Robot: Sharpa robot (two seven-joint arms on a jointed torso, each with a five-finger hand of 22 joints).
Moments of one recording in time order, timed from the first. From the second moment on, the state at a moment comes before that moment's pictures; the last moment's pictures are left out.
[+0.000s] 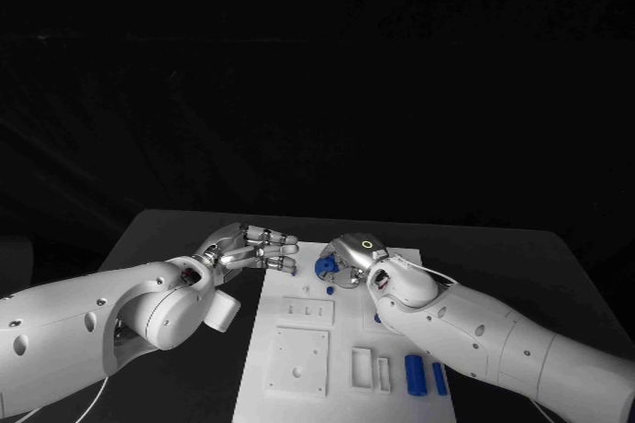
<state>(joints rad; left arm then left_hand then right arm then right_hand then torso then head) 1.41 -0.84 -0.17 1.56 -0.16 -0.24 0.26 1.39 0.03 0.00 -0.09 0.11 1.00 0.15 0.06 0.06 1.06 0.15 0.06 0.06 1.13 0.13 0.08 0.07 0.08 0.97 0.12 0.24 0.08 1.05 -0.43 0.24 1.07 -1.93 -0.38 -0.13 1.21 -0.12 0.26 -0.14 0.34 1.05 0.10 0.06 0.06 1.20 -0.01 0.88 0.96 1.45 -0.07 1.03 1.07 0.09 1.47 -0.10 0.60 1.31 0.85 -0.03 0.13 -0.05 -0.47</state>
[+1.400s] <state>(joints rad) 1.41 -0.84 -0.17 1.56 -0.16 -0.24 0.25 1.39 0.03 0.00 -0.09 0.11 1.00 0.15 0.06 0.06 1.06 0.15 0.06 0.06 1.13 0.13 0.08 0.07 0.08 0.97 0.12 0.24 0.08 1.04 -0.45 0.24 1.07 -1.92 -0.42 -0.13 1.19 -0.14 0.36 -0.15 0.34 1.02 0.12 0.06 0.06 1.33 0.03 0.07 0.07 1.44 -0.05 0.99 1.02 0.12 1.46 -0.08 0.53 1.27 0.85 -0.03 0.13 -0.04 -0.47</state>
